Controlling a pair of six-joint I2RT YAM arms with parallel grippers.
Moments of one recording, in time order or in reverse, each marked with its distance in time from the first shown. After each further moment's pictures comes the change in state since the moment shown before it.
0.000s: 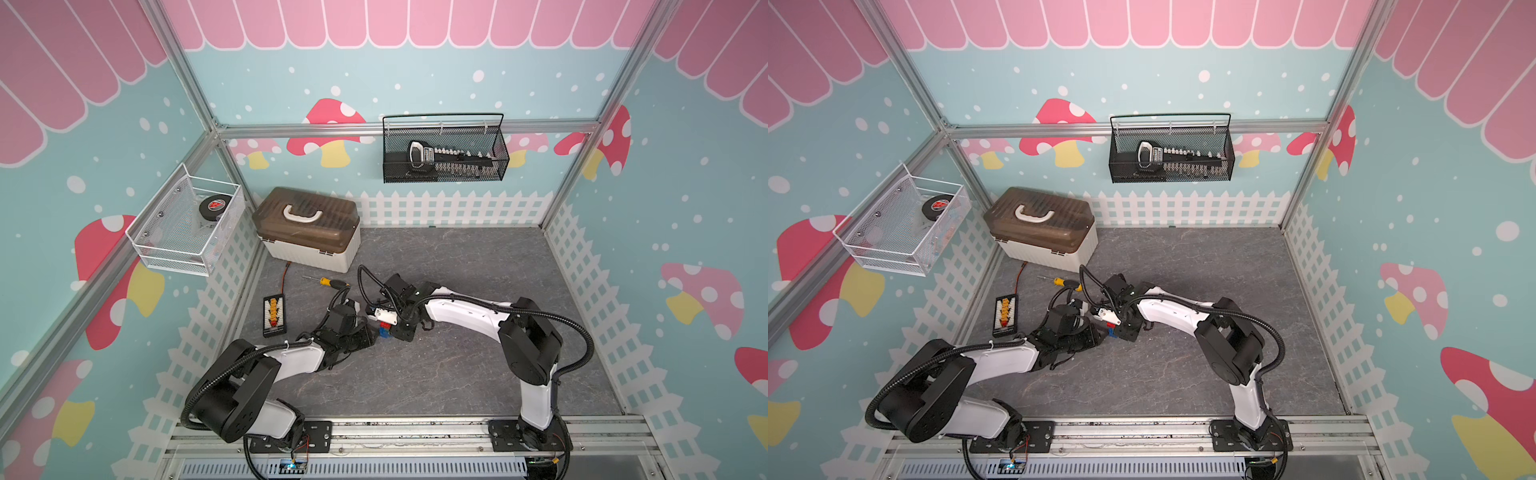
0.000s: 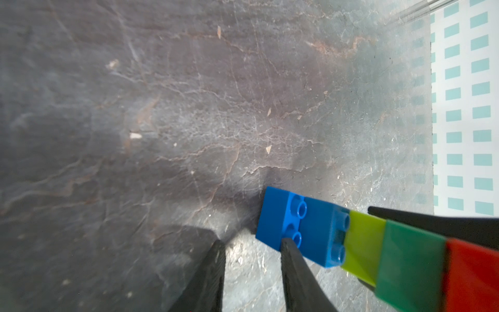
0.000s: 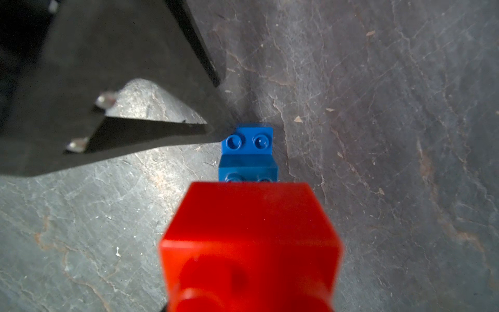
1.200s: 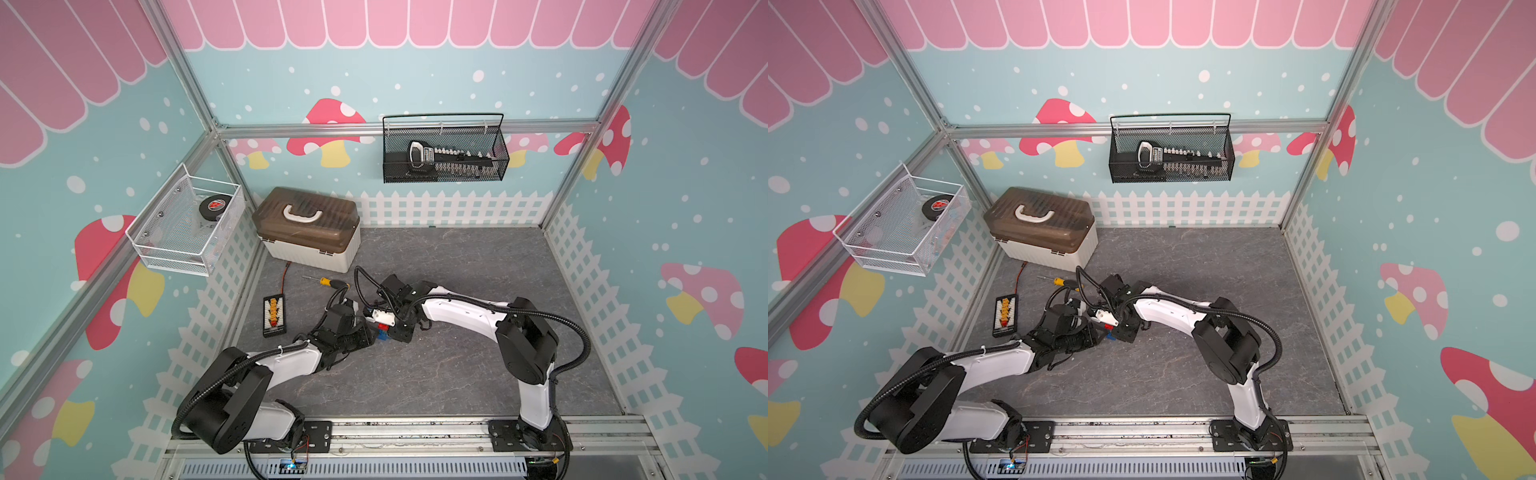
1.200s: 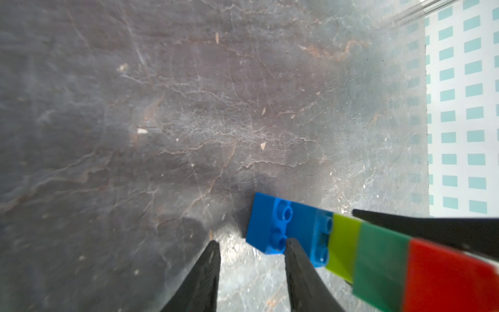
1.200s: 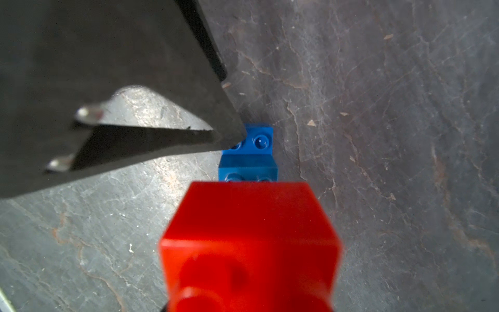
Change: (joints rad) left arm 0.003 -0.095 0.000 -0.073 -0.004 0.000; right arm 0.014 0.012 0.029 -0.038 -0.015 0.004
